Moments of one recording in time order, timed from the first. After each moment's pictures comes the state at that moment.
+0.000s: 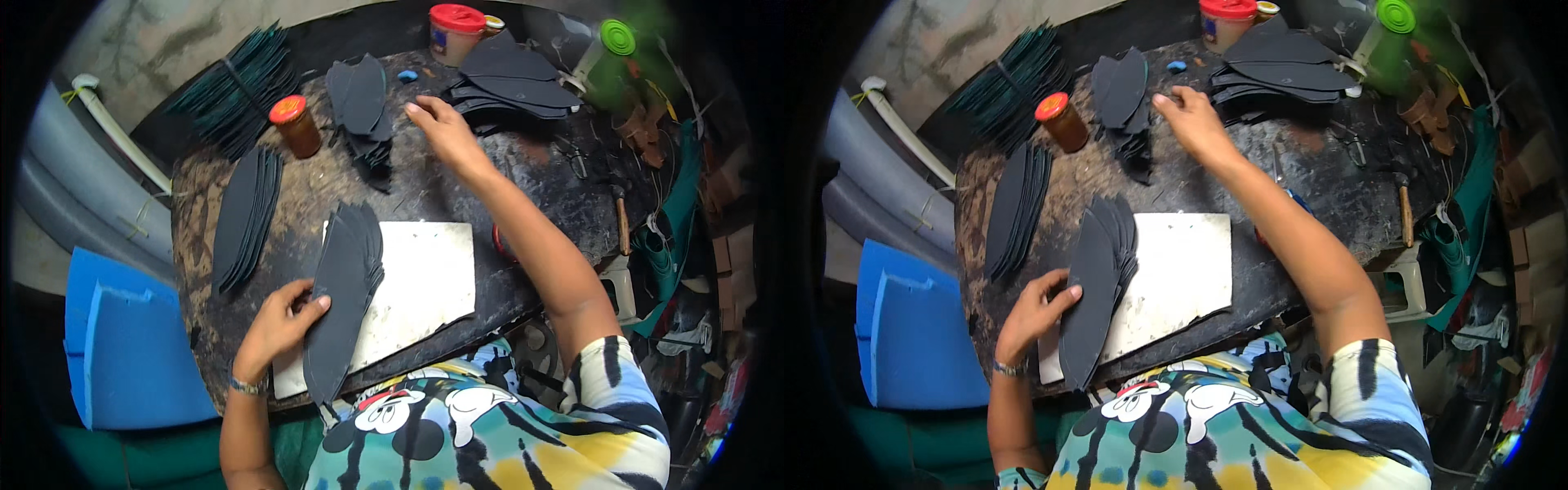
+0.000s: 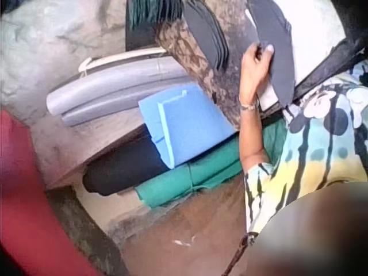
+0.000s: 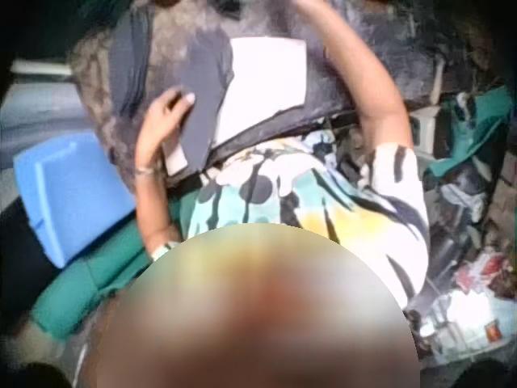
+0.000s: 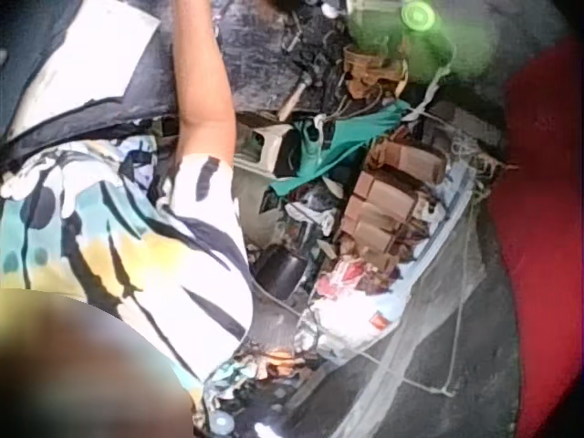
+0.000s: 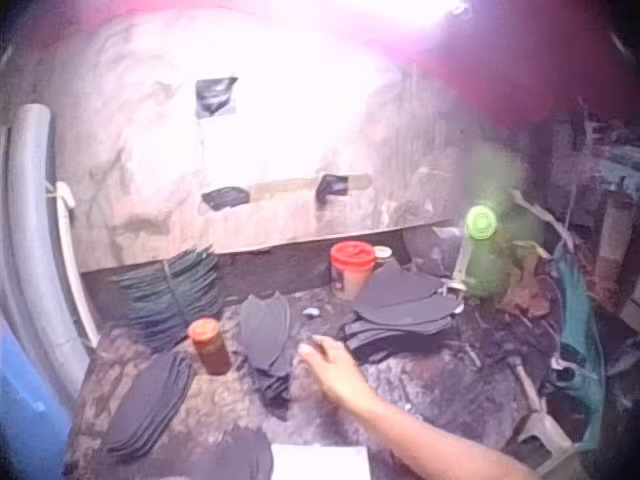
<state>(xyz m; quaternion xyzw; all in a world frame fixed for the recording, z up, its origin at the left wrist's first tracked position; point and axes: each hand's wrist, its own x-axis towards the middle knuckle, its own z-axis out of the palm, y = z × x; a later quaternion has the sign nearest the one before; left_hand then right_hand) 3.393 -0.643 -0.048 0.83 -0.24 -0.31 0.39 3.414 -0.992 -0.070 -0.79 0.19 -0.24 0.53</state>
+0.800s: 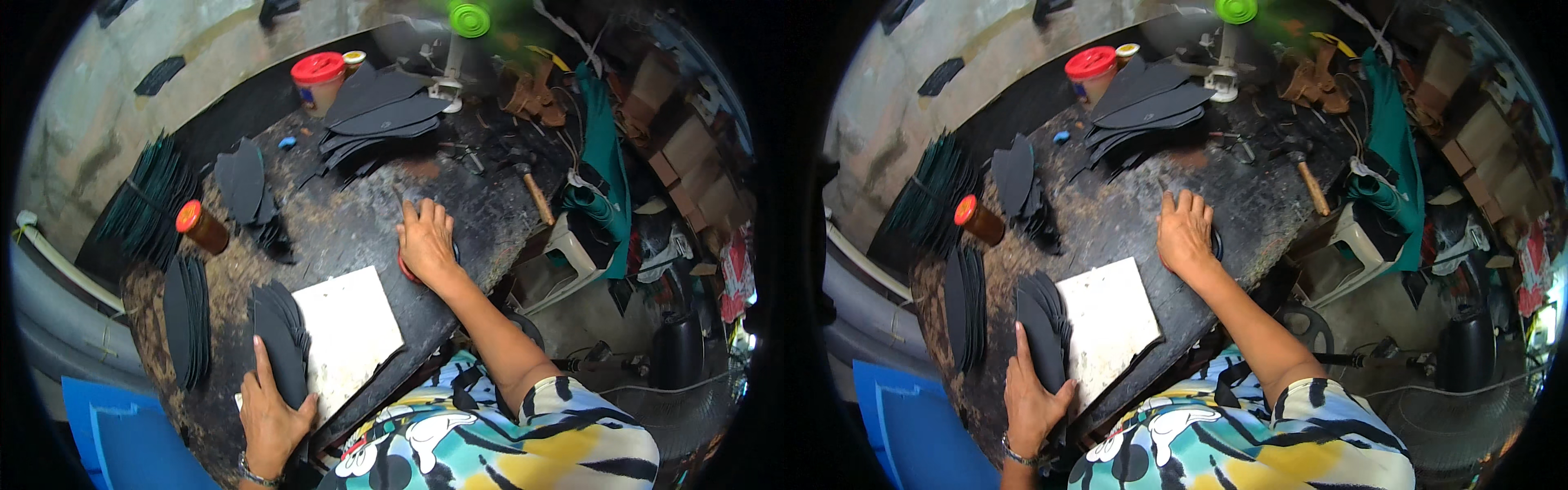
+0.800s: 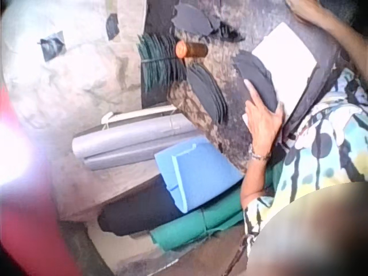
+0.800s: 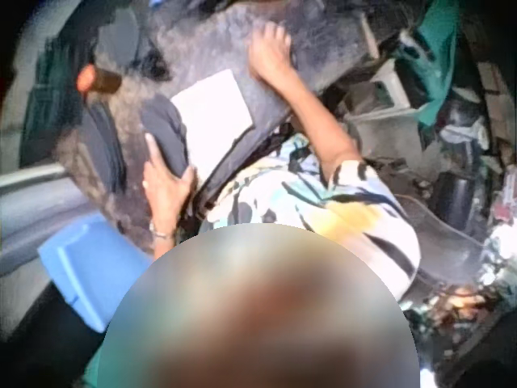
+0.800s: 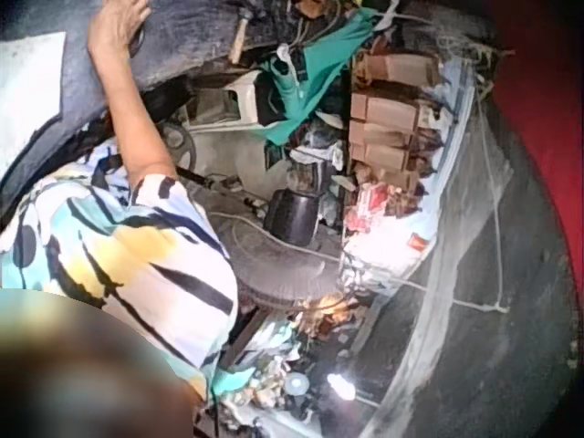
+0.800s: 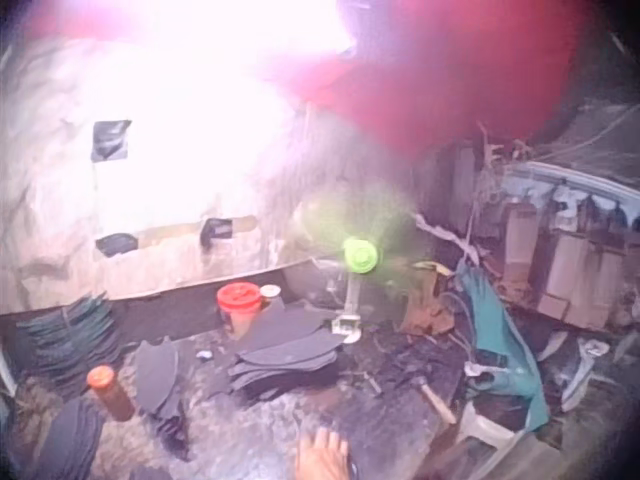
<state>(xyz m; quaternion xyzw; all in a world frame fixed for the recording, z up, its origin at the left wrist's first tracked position) 3.329 -0.676 -0.023 0.91 -0.37 -0.12 0.12 3.254 -0.998 -0.102 -0.90 0.36 -0.22 0.11</state>
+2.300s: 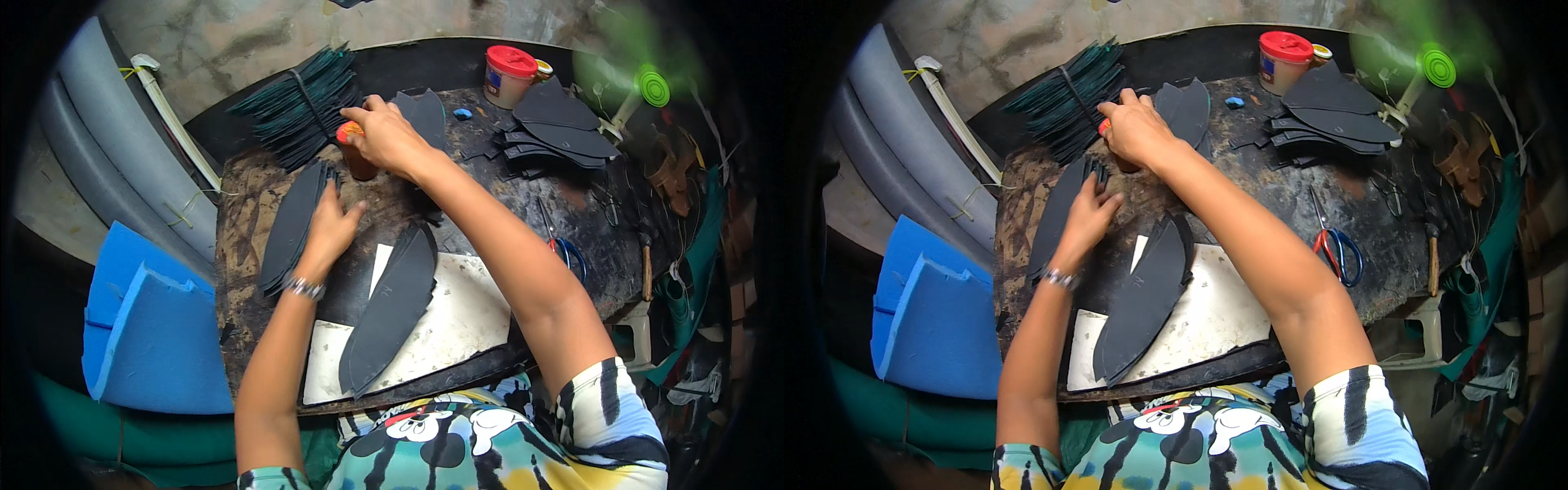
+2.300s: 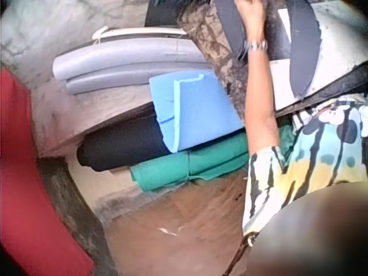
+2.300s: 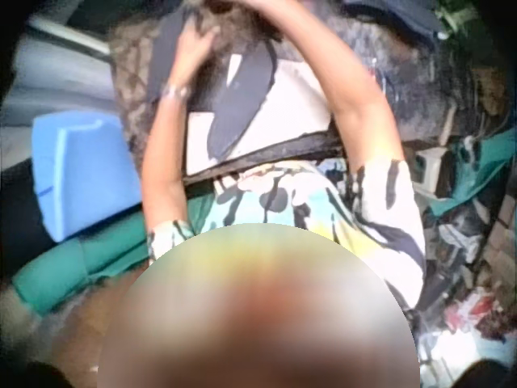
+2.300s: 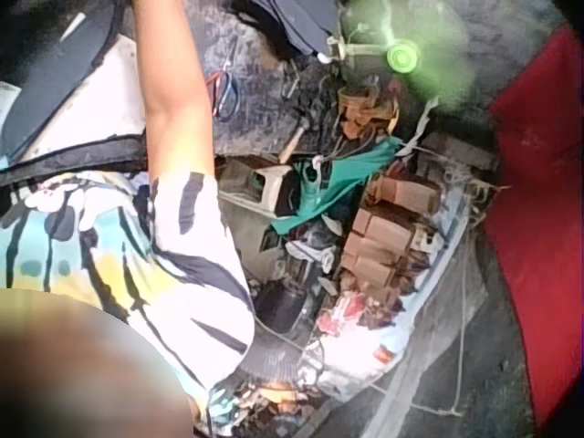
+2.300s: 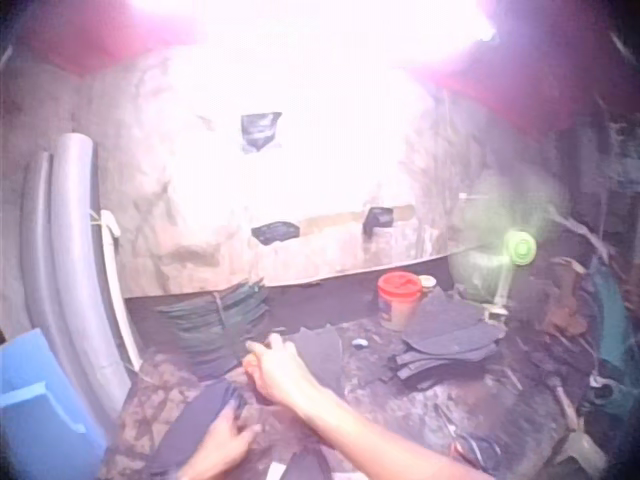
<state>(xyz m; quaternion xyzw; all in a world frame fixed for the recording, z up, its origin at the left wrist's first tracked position) 3.512 -0.722 -0.085 0.87 -0.22 -0.05 0.44 3.507 -0.892 -0.005 -0.93 -0.04 -0.26 0.27</state>
